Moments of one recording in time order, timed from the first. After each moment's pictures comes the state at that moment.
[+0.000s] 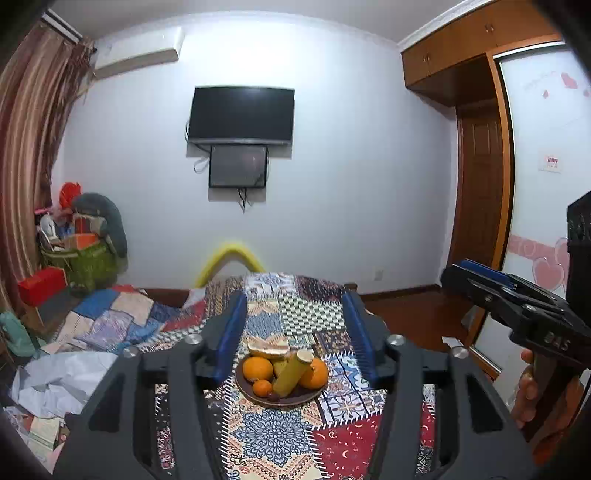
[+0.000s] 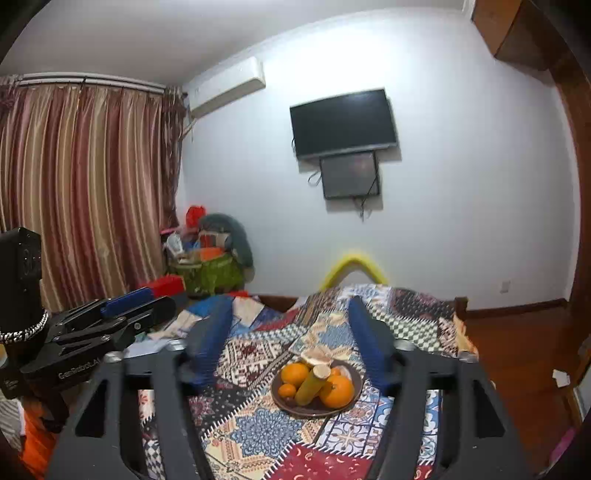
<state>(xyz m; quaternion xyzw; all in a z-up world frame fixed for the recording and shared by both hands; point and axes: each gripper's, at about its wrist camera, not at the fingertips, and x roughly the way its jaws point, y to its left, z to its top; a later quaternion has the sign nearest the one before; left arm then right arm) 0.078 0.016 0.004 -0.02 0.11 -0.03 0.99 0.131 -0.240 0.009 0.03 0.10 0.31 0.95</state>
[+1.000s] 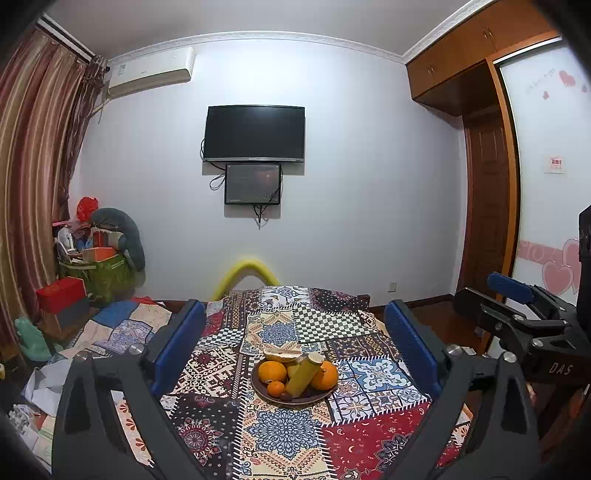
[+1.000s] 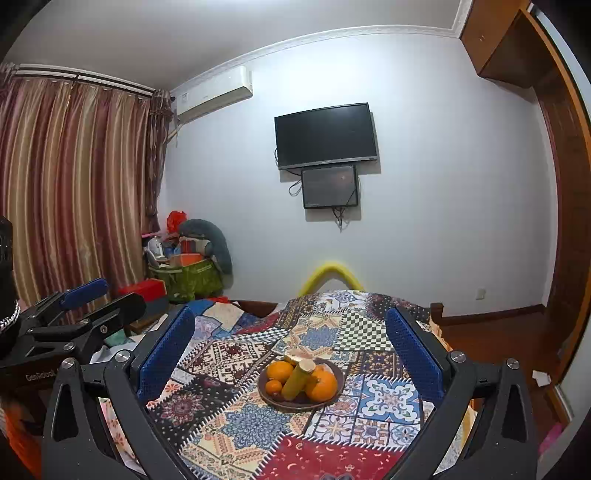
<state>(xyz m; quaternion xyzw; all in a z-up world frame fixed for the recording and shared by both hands) 0.045 0.010 0.001 -0.01 0.08 0.00 1.00 0.106 -0.238 0.002 0.02 0.09 0.26 0.96</state>
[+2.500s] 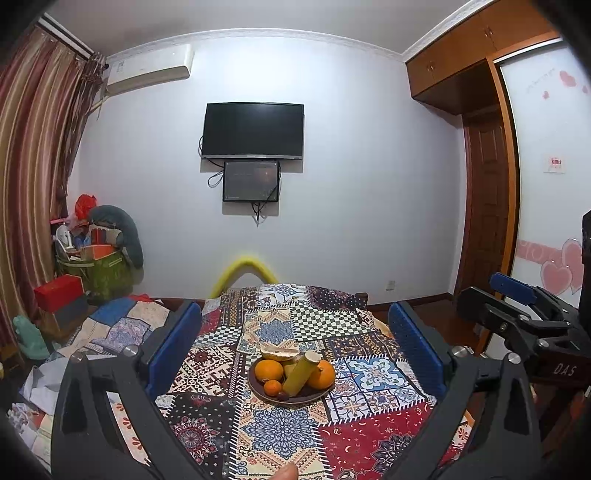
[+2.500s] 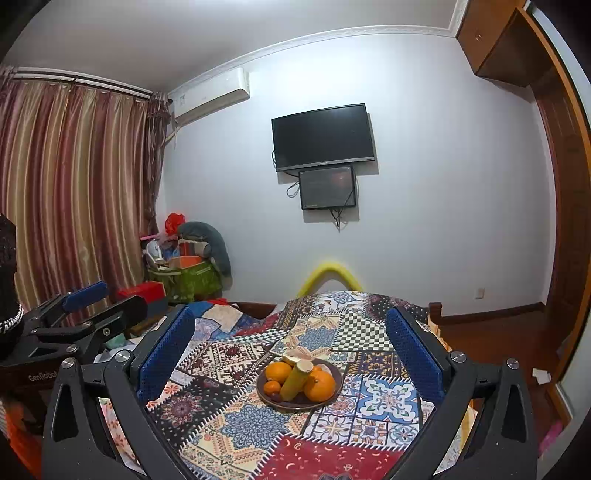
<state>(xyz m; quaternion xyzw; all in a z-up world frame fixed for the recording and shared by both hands) 0.049 0.008 0.003 -0.02 0.09 0.00 1.00 0.104 -0.242 0.006 0.02 0.09 0.26 0.96</state>
